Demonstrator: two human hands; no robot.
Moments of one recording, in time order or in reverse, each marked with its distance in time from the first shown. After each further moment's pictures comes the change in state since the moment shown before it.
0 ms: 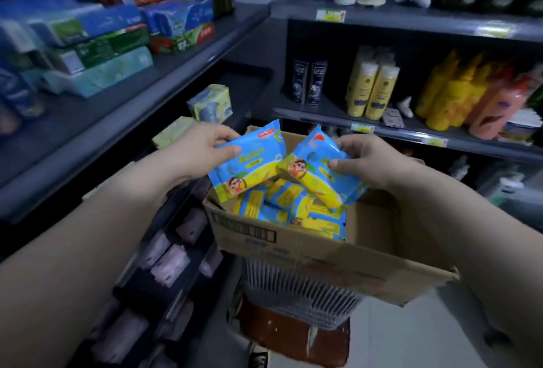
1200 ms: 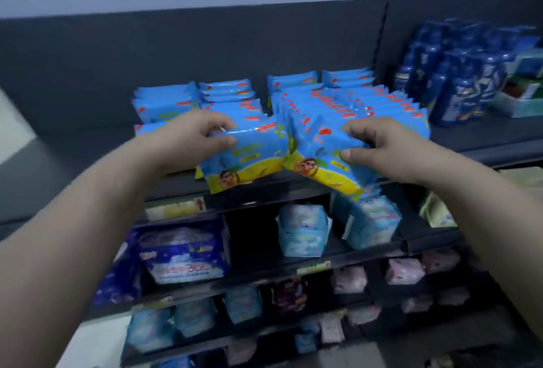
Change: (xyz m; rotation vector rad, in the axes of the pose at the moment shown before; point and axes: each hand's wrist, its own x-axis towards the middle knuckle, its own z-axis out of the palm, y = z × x) left_hand -0.597 -0.052 -0.235 0.499 0.699 -0.649; right_hand -0.147 -0.333 0.421 -0.183 -0.780 -0.989
